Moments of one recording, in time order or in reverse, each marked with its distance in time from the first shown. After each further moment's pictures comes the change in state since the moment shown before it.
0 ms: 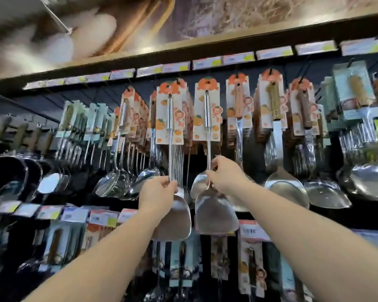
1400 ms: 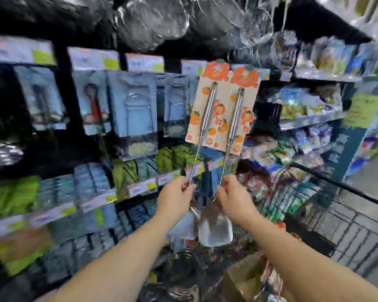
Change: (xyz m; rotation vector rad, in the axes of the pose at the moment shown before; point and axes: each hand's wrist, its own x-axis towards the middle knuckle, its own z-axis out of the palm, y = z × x) left_hand -0.649 0.377 0.476 -0.363 -1.067 -0.057; right_hand -0.589 0.465 -0.471 -0.387 0.090 0.953
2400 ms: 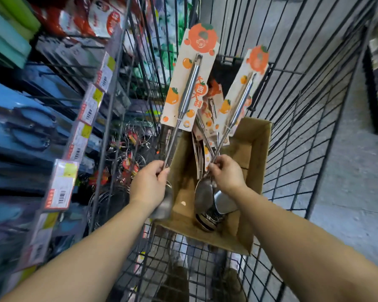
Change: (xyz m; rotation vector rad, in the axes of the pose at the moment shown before) left_hand 0.060 -0.206 0.501 0.331 -0.939 0.047; right_hand 0.028 0.529 0.175 0.380 0.276 1.179
